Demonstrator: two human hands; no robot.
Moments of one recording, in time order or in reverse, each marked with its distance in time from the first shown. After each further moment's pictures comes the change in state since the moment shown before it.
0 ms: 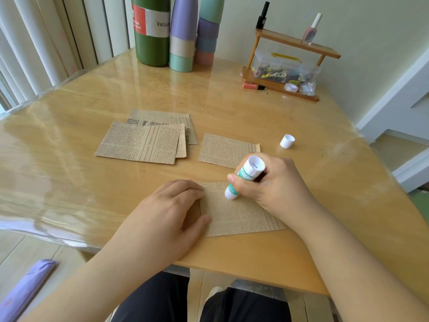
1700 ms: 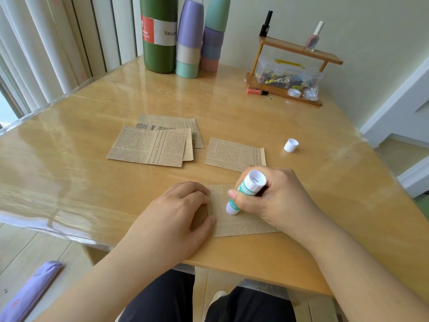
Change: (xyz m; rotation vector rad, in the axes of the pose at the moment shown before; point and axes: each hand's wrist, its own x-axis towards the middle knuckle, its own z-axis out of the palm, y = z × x) left_hand -0.001 0.000 -0.001 -0.006 0.020 -0.010; right_hand -0.012 -0.006 0.005 0.022 -0.056 -0.065
